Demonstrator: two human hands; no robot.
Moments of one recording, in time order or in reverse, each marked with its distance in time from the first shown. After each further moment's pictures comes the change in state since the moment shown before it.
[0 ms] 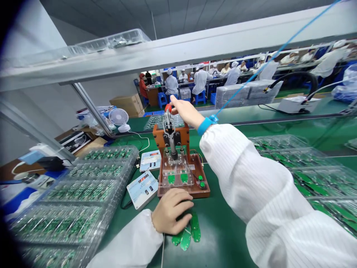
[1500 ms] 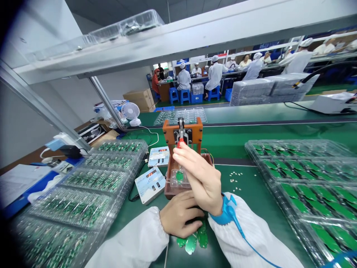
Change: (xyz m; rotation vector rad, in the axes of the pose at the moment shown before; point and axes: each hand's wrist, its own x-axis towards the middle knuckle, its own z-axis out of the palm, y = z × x) left_hand -0.006 -0.009 0.021 -0.033 -0.119 0.040; right_hand -0.187 0.017 0.045 0.075 0.180 -0.640
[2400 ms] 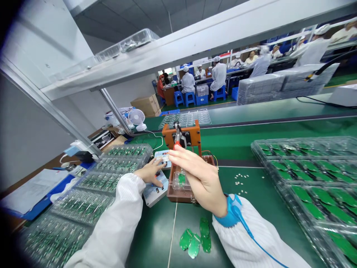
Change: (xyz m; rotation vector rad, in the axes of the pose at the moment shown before) left_hand 0.002 -0.107 -0.143 0.314 -0.967 -1.073; right_hand 0.009 0.000 -0.009 0.146 -0.059 0.066
